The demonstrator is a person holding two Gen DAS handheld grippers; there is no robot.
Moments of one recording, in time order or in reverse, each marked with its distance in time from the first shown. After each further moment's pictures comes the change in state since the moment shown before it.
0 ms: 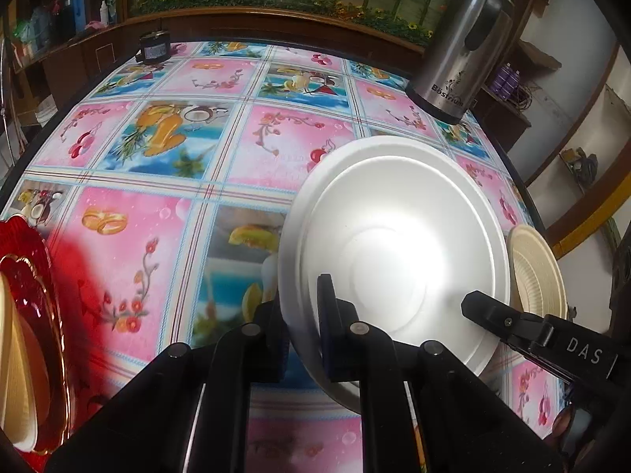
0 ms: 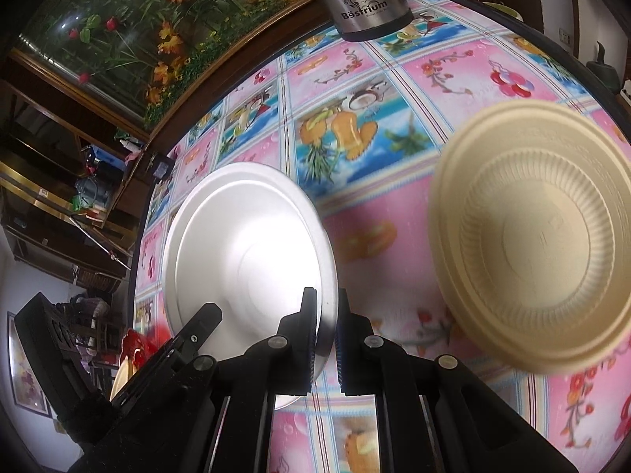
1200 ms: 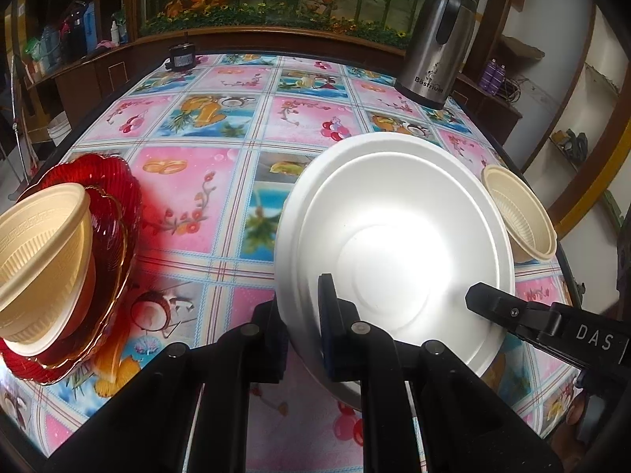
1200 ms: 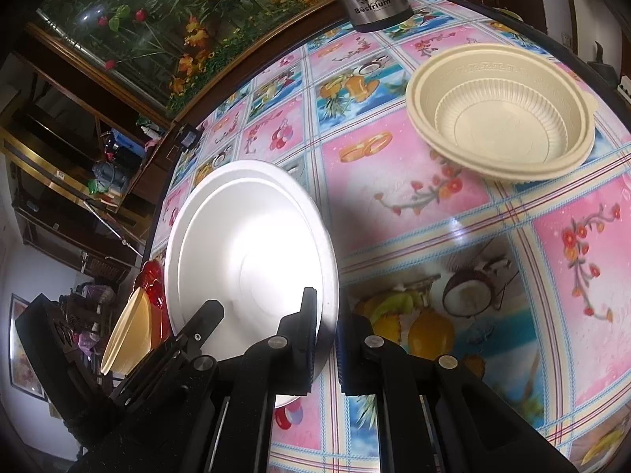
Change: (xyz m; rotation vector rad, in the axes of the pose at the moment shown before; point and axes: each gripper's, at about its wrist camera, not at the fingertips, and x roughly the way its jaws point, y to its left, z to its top) left arm -0.058 0.019 -0.076 0.051 -0.070 0.022; right arm -0.039 0.003 -0.088 -0.047 -0.030 0.043
